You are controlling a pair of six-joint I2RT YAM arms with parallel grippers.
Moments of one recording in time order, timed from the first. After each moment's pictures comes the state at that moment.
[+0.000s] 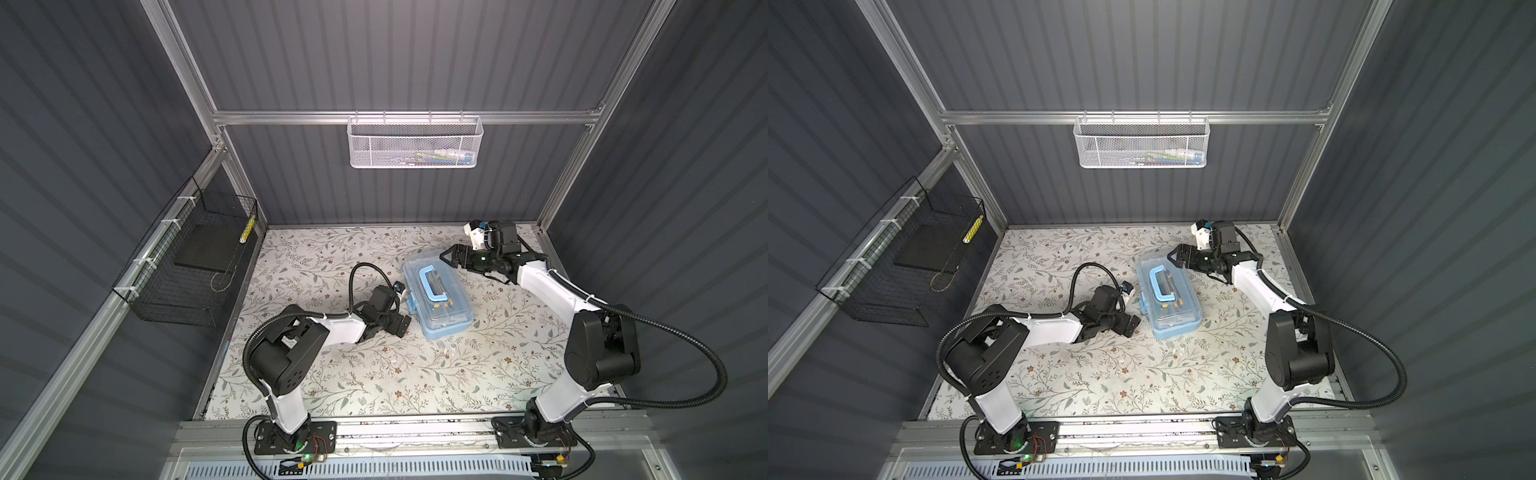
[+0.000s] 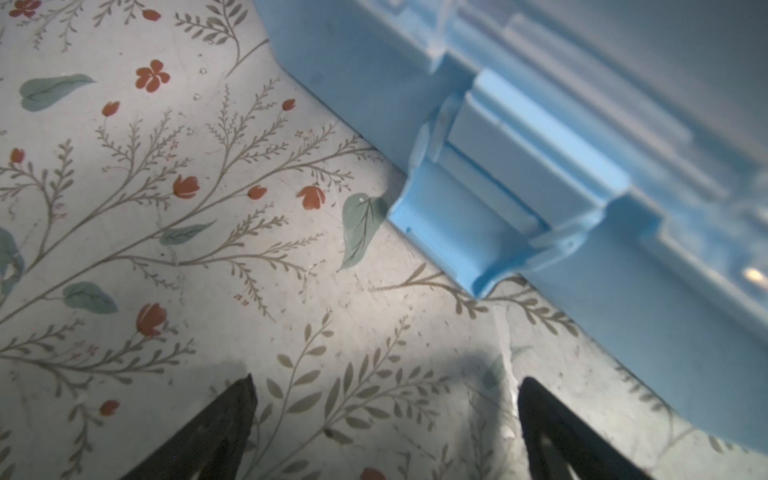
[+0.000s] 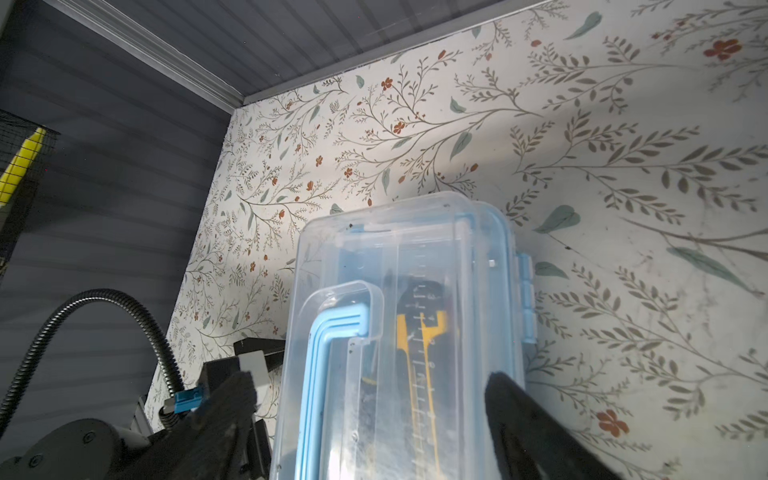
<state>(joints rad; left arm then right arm) -0.71 1.78 0.84 0.11 -0.02 -0.06 0.21 1.67 1.26 -0.30 -0.54 0.37</state>
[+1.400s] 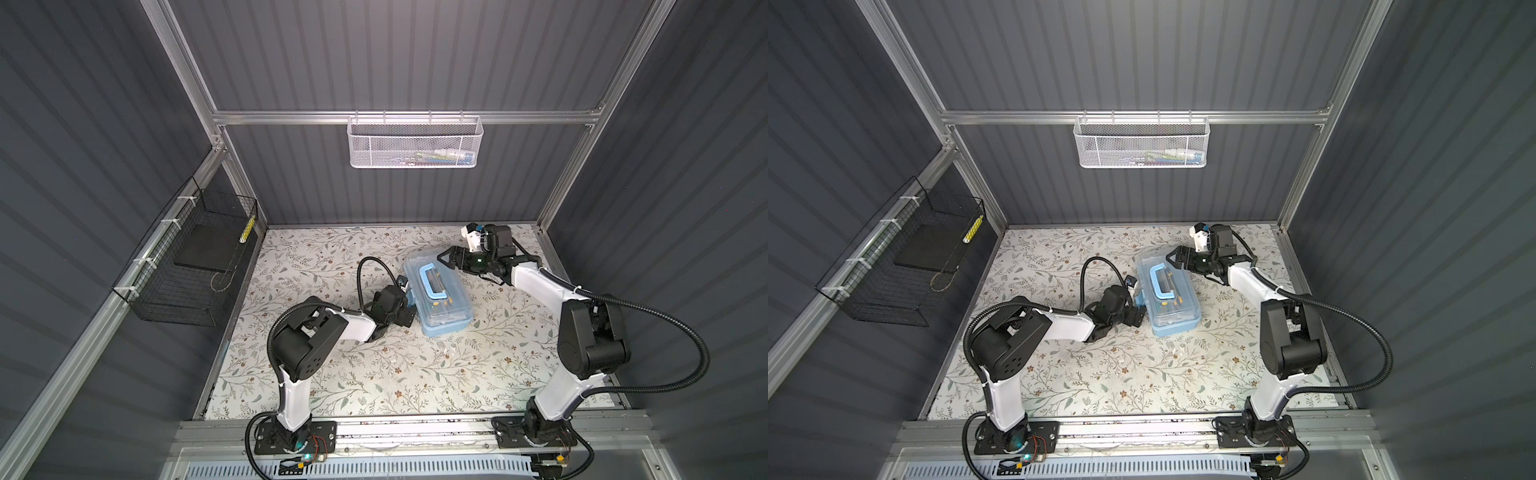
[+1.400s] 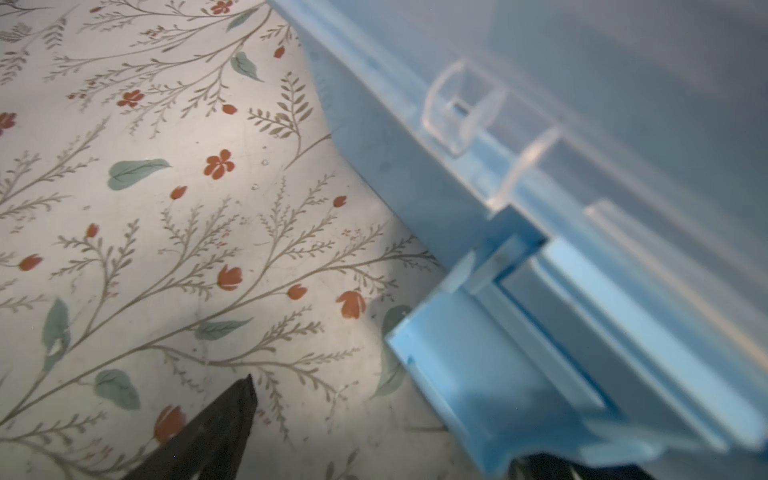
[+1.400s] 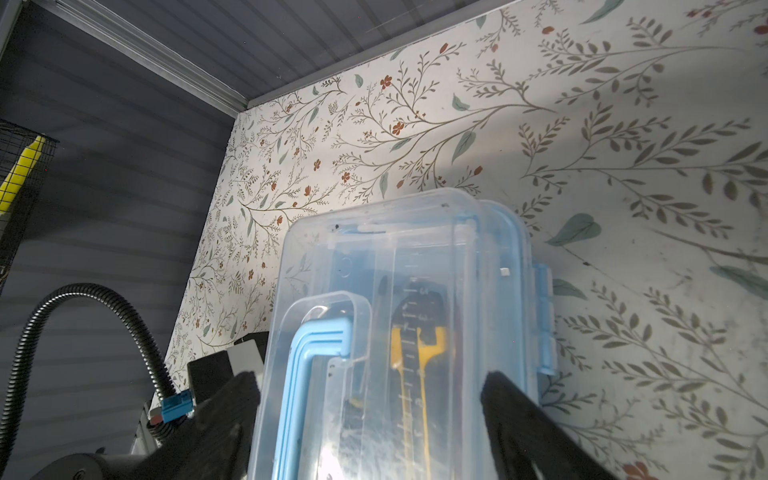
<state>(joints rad) -0.73 1.91 0.89 0.32 -0.22 -0.12 0.21 1.75 1.23 -0.19 -0.57 0.39</state>
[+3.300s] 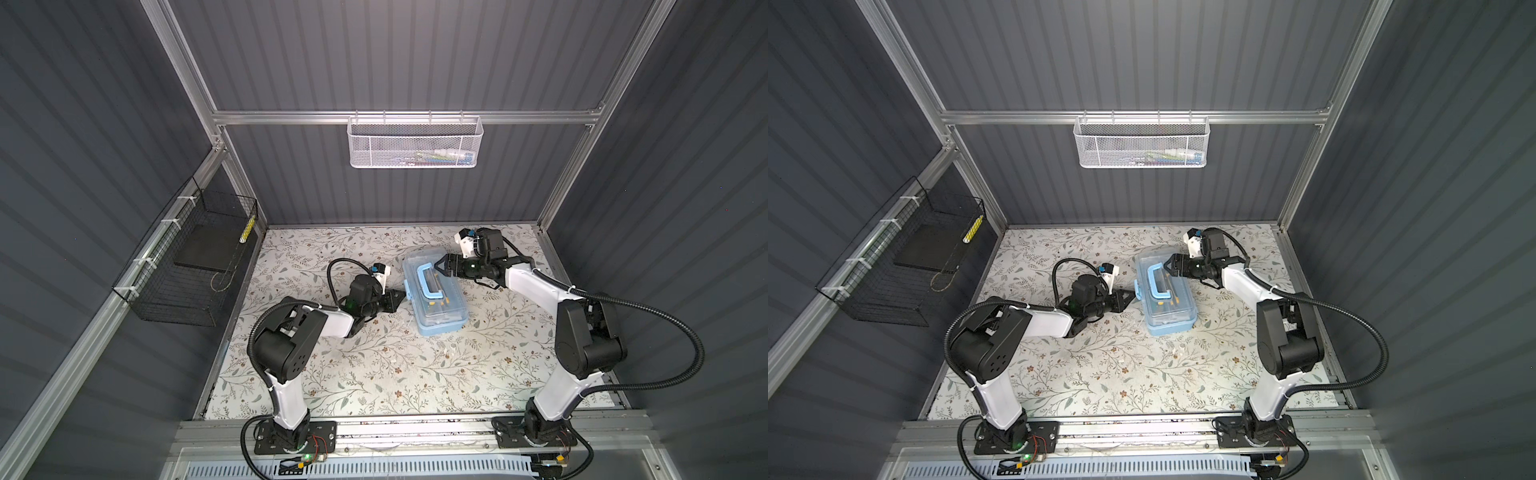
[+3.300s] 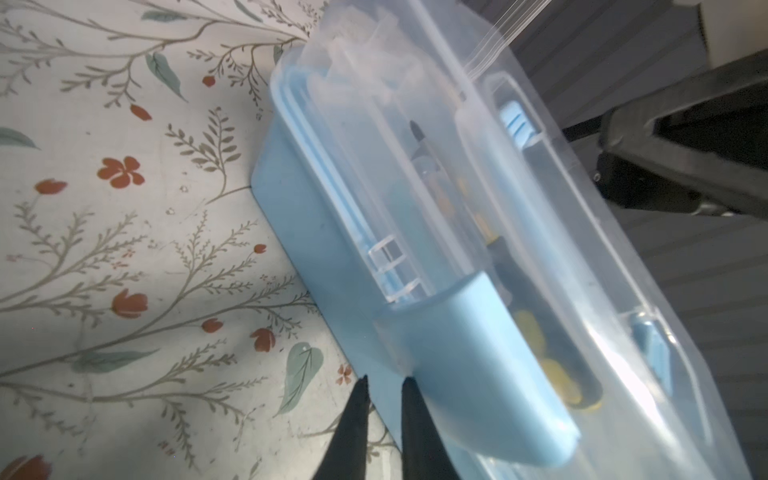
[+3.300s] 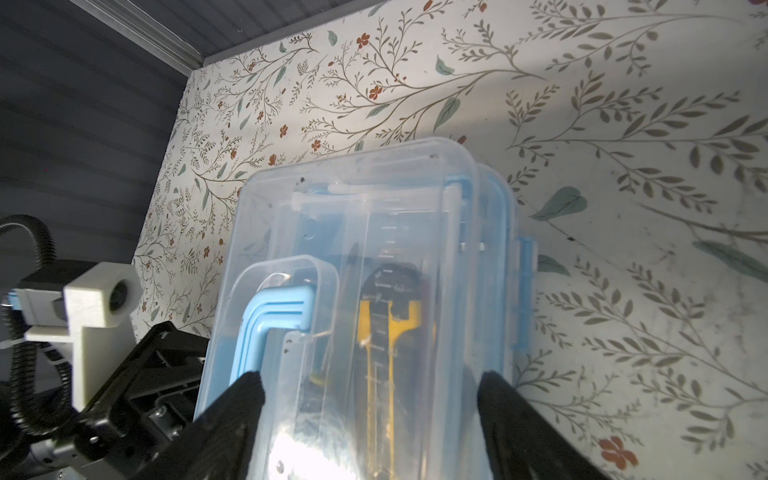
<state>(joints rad) -0.54 1.81 0.79 0.59 0.39 -0.53 0.26 1.75 1.22 -0.25 -0.47 0.31</state>
